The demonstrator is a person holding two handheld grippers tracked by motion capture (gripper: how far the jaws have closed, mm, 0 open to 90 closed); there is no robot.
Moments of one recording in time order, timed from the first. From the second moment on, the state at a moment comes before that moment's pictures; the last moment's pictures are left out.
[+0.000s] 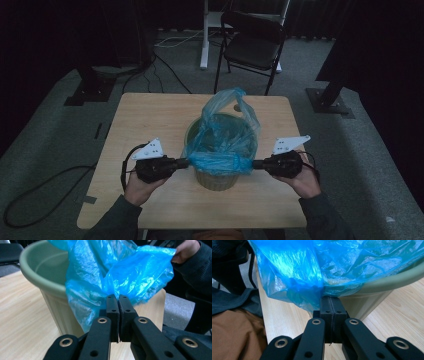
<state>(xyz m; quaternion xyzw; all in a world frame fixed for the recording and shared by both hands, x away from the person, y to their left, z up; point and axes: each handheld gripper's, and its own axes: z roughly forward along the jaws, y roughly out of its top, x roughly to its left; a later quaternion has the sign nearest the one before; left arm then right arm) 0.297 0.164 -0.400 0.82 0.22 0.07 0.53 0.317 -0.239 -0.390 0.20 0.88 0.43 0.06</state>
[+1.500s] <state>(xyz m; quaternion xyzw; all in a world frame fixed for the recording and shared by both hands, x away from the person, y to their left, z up) 0.311 0.174 -0.435 0.83 0.28 0.07 0.48 0.323 -0.233 -0.408 0.21 0.89 0.40 0.03</state>
